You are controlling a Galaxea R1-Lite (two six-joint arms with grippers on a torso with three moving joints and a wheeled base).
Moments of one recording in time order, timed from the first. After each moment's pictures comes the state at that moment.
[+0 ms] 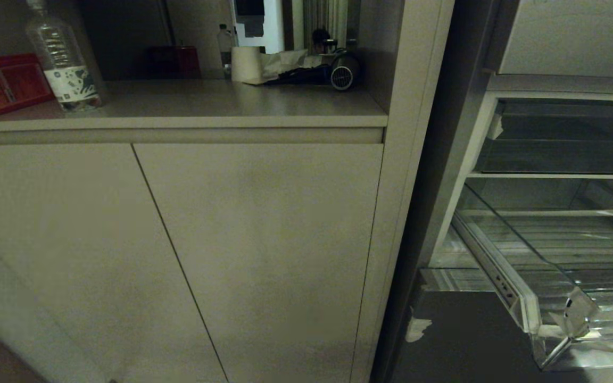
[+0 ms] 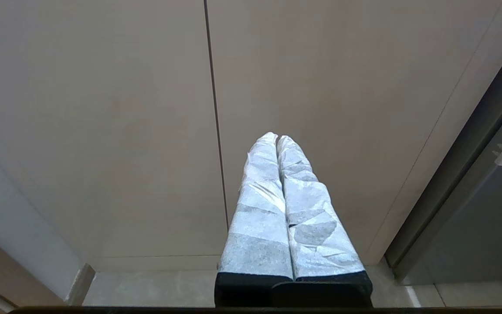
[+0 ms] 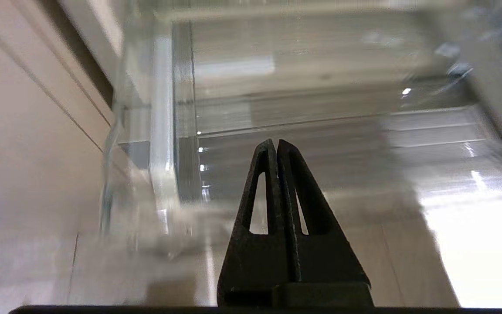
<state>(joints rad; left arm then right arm) -0.01 0.00 0.00 0.00 0.00 -0.01 0.01 0.82 -0.84 0.35 -0.19 0.06</state>
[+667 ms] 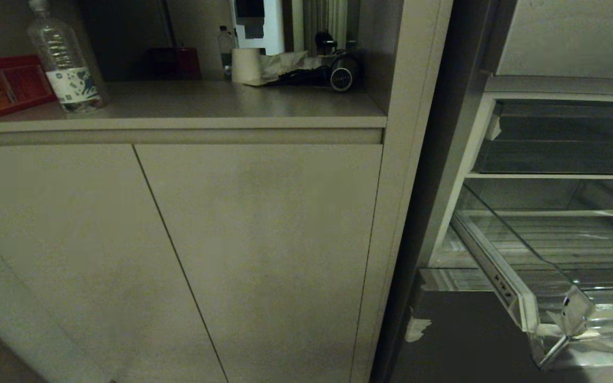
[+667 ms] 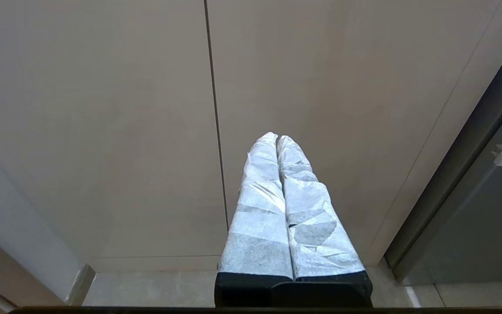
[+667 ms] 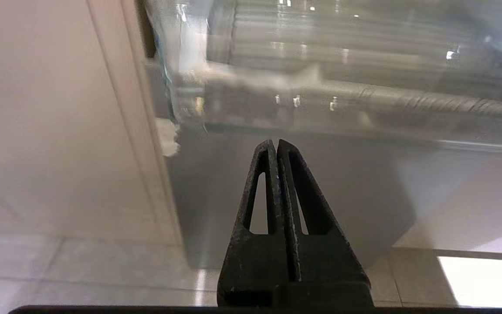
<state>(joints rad) -0.01 0.00 0.00 0.00 0.00 -0.01 0.00 0.04 -0.17 0.22 -0.04 -0.07</state>
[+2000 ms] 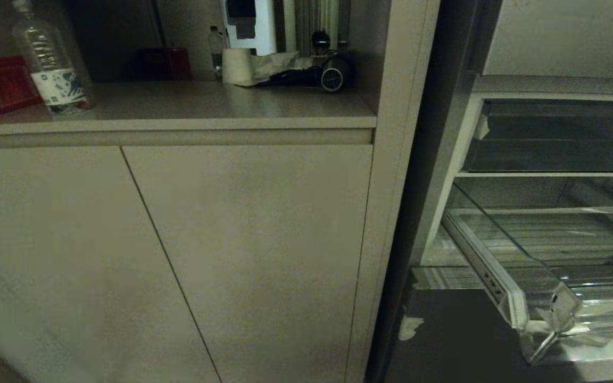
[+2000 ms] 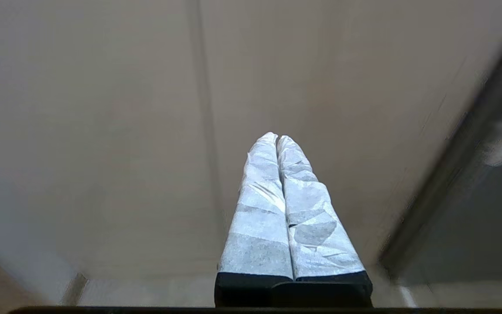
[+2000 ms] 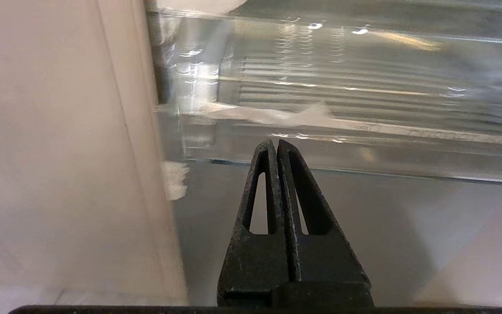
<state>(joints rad) -0.01 0.00 0.00 0.00 0.00 -0.01 0.00 0.00 0.00 -0.08 0.00 -0.04</state>
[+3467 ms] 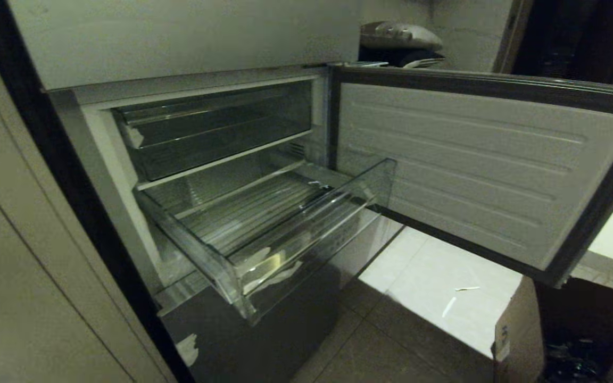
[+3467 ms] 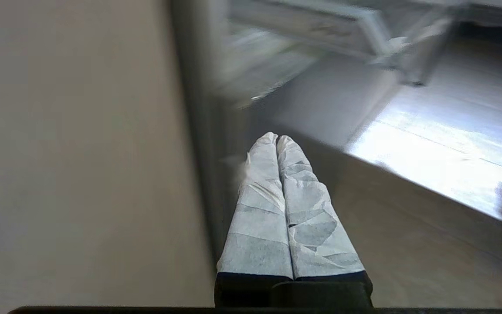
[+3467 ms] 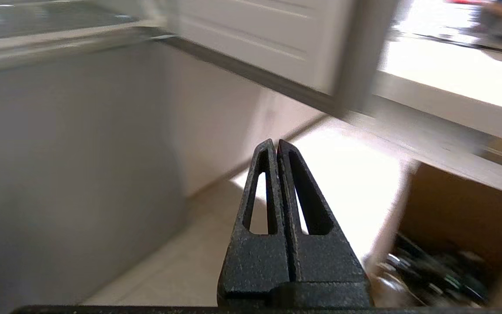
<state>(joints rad) -0.01 0.00 0.00 0.00 0.00 -0.01 0.00 0.00 0.00 -0.08 0.00 -0.02</state>
